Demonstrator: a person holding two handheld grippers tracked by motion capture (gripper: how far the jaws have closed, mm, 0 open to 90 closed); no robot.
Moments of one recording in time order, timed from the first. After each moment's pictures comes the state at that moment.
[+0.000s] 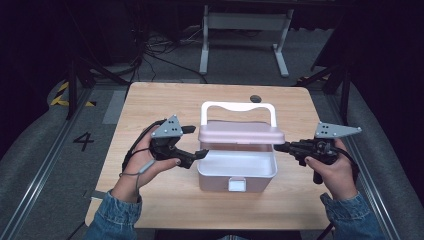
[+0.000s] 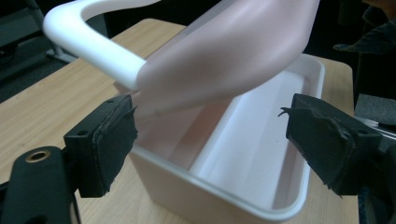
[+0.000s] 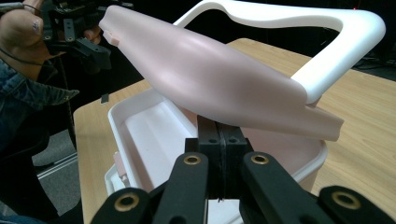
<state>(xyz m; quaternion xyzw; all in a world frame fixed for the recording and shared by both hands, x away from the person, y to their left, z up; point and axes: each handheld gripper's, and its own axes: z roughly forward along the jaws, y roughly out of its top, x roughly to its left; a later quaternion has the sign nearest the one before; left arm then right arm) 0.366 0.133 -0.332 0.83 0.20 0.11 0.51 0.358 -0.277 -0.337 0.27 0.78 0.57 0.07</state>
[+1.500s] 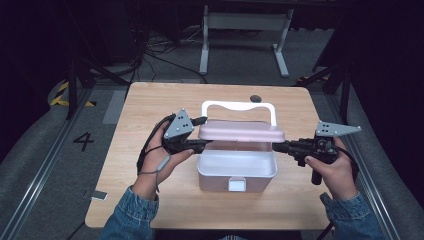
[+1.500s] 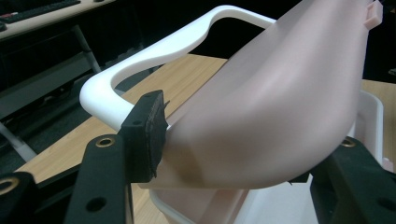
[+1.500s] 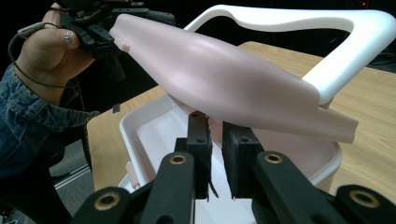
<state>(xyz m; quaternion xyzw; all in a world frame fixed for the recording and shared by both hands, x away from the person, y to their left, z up) 0.375 0.112 -0.325 0.80 0.20 0.20 0.53 0.358 -0.276 -0.337 0.28 0.76 0.58 0.05</state>
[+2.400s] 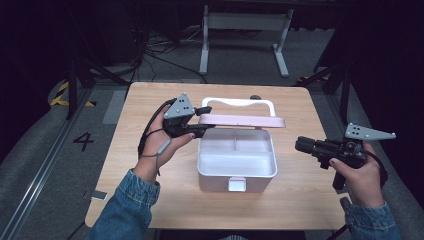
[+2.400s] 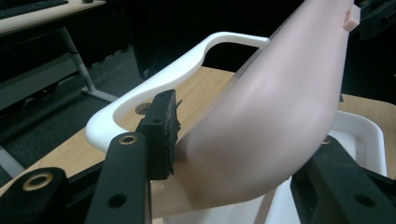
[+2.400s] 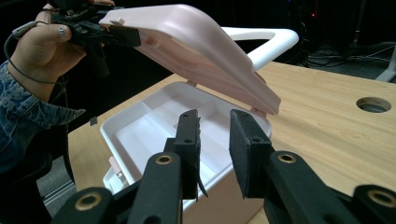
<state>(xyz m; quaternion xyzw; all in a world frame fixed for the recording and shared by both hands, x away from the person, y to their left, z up) 0.405 0.110 -0.303 0.80 0.20 0.17 0.54 0.340 -0.326 -0.325 0.33 0.74 0.58 0.09</state>
